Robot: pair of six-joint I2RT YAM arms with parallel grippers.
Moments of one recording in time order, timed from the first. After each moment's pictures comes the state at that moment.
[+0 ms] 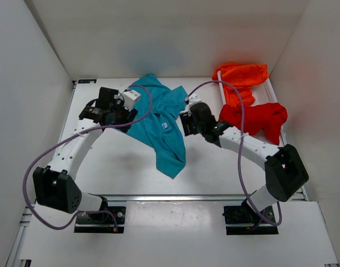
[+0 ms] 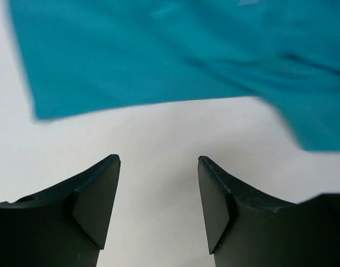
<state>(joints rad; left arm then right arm) -0.33 1.38 1.31 -0.80 0.16 0.37 0.64 1.51 1.07 -0.18 0.22 0.13</state>
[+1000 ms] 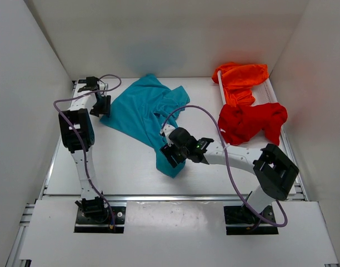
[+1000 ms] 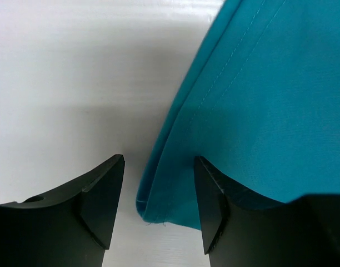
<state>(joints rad) 0.11 2.27 1.84 -0.66 -0.01 0.14 0.98 1.60 0.99 -0.26 0.07 0.07</state>
